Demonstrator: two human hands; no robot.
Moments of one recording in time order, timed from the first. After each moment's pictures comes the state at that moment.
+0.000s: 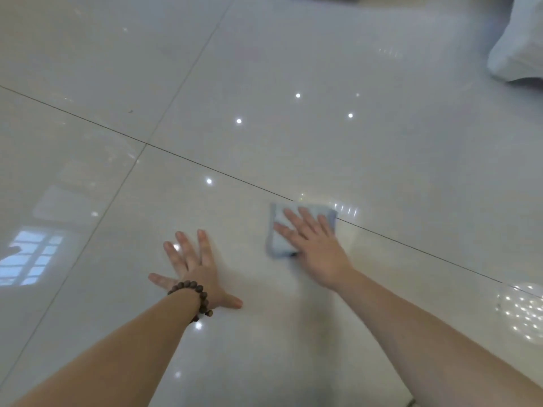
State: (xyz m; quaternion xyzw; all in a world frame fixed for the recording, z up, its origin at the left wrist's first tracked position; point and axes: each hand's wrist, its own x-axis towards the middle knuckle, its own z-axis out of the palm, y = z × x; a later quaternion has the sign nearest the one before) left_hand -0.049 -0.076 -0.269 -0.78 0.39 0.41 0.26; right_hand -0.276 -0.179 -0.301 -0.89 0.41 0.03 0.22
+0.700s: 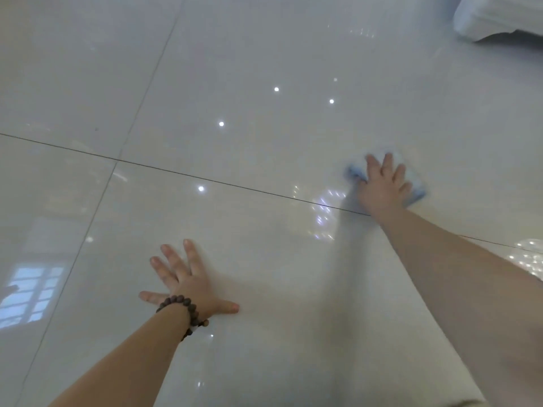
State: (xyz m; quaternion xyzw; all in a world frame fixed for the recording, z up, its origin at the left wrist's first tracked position) left_hand -0.052 -0.078 -0.263 -0.78 0.40 0.42 0.24; right_hand -0.351 -0.272 -0.292 -0.60 0.78 0.04 0.17
